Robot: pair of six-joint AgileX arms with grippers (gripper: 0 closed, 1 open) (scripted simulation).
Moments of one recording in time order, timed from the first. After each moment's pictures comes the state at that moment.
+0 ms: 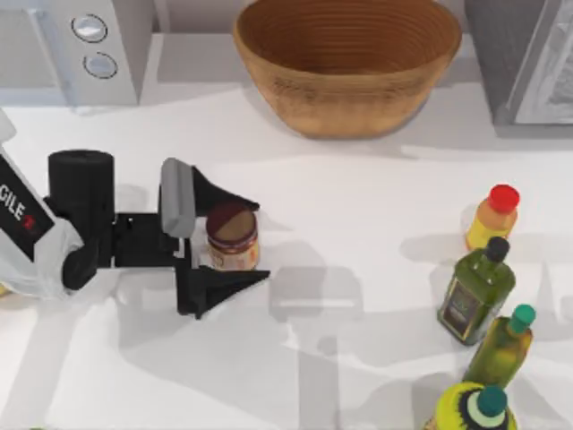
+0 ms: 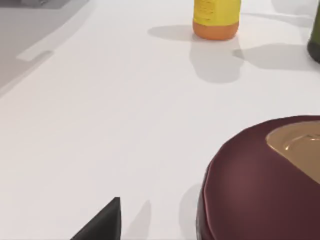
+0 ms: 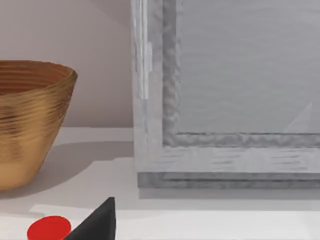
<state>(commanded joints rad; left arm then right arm) -0.21 2.24 0.83 0.82 1.20 0.57 0.00 0.00 0.00 0.00 0.00 0.00</state>
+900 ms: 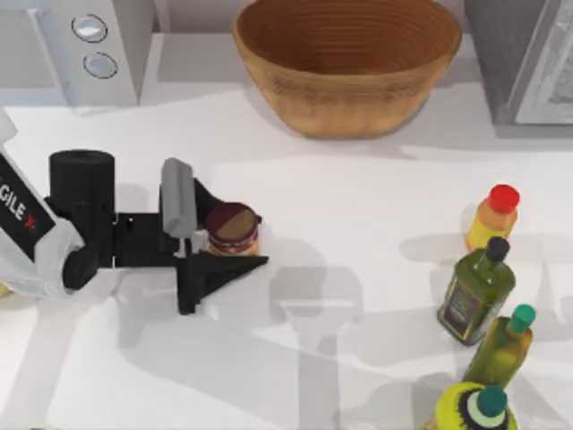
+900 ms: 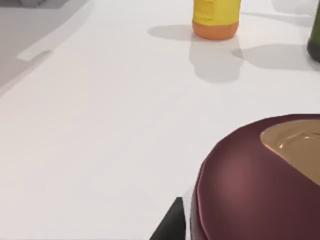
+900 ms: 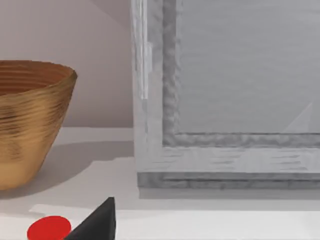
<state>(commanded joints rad) -0.21 2.24 0.83 0.82 1.20 0.57 0.00 0.00 0.00 0.00 0.00 0.00</state>
